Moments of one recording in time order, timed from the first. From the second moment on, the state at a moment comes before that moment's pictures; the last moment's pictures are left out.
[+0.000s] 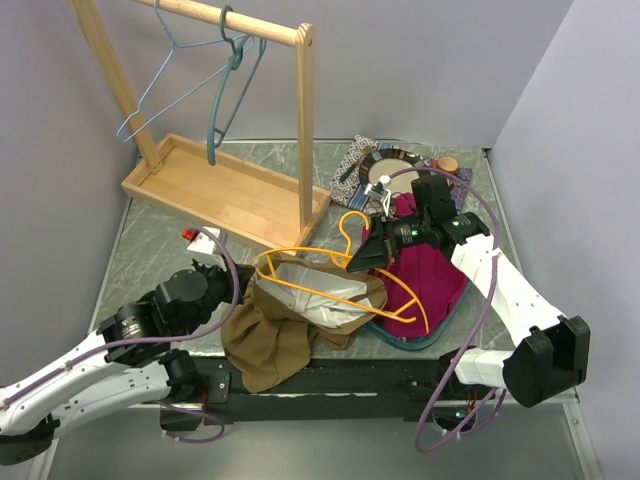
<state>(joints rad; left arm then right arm) -1.02 0.57 0.77 -0.52 -0.52 -0.52 0.35 1.25 1.09 -0.62 -1.25 0.15</state>
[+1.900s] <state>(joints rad) -1.01 0.60 0.77 -0.47 -0.42 -0.45 0.33 1.31 1.18 -0.81 -1.24 0.04</state>
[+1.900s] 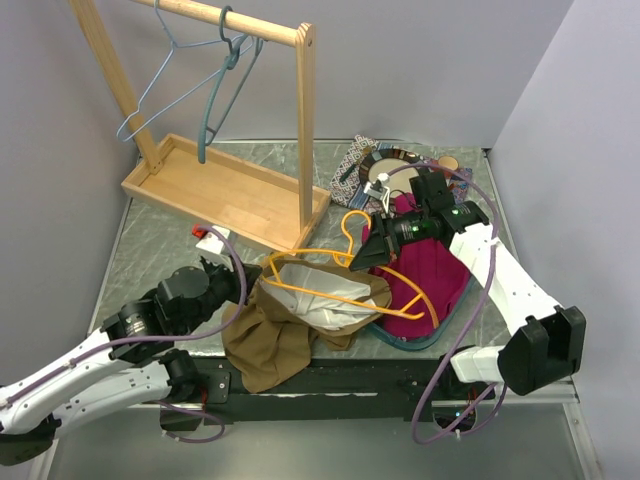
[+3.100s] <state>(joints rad) -1.02 0.58 0.77 -0.50 -0.37 -0.46 0.31 1.32 1.22 -0.79 -1.22 0.01</state>
